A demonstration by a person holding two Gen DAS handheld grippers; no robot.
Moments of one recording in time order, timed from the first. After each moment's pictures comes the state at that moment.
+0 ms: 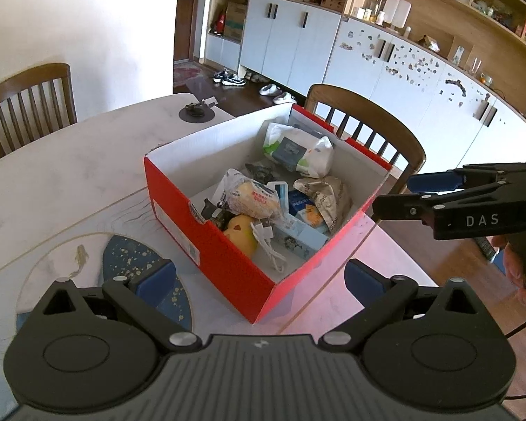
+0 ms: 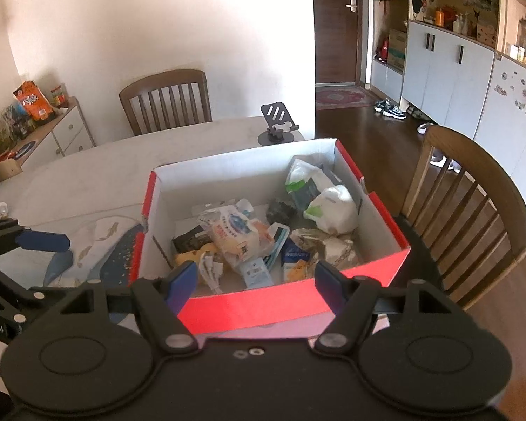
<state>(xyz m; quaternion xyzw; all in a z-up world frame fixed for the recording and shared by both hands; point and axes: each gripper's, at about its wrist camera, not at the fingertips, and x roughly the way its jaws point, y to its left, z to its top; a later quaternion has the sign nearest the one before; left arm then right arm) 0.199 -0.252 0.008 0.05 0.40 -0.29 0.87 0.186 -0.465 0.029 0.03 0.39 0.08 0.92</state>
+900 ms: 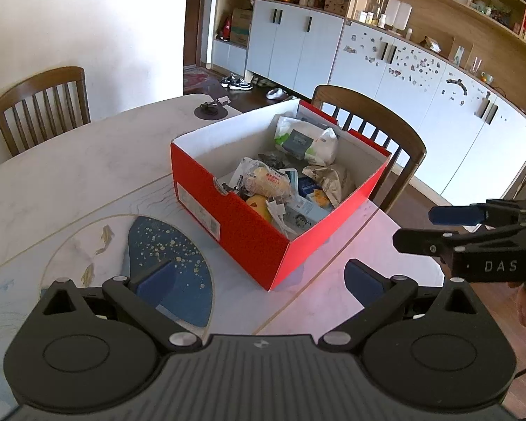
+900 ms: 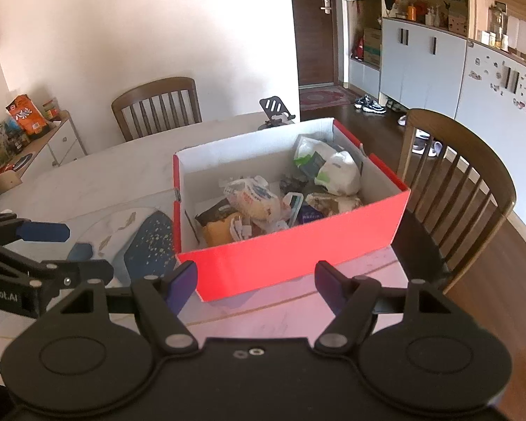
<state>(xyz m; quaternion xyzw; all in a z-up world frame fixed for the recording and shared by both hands) 0.162 -0.216 0.012 0.05 0.39 -0.28 0.87 0.115 -0.423 0.024 0.06 0.38 0.04 0.92</state>
